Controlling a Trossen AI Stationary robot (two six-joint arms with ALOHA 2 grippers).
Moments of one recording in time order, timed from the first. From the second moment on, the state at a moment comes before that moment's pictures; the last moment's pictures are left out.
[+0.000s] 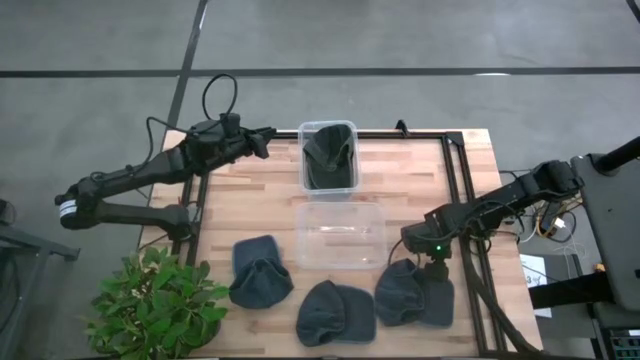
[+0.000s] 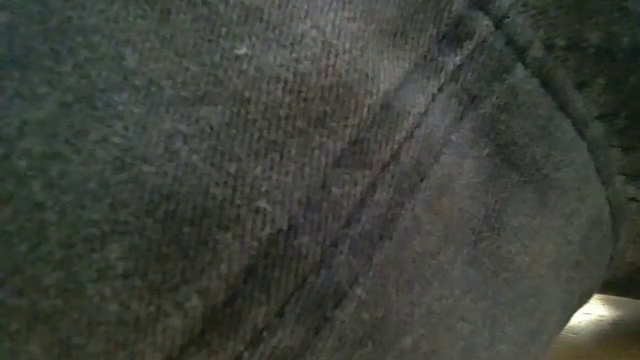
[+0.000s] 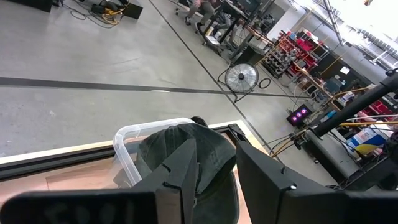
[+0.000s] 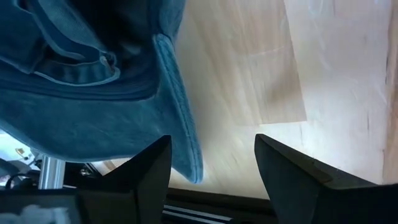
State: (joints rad) left arm 0.41 0.94 0.90 -0.12 -0.29 -0.69; right arm 0.26 1.26 0.55 -0.85 -0.54 0.65
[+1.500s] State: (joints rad) left arm 0.41 0.94 0.90 -0.12 -0.29 -0.69; right arm 0.26 1.25 0.79 -1.18 -0.60 0.67
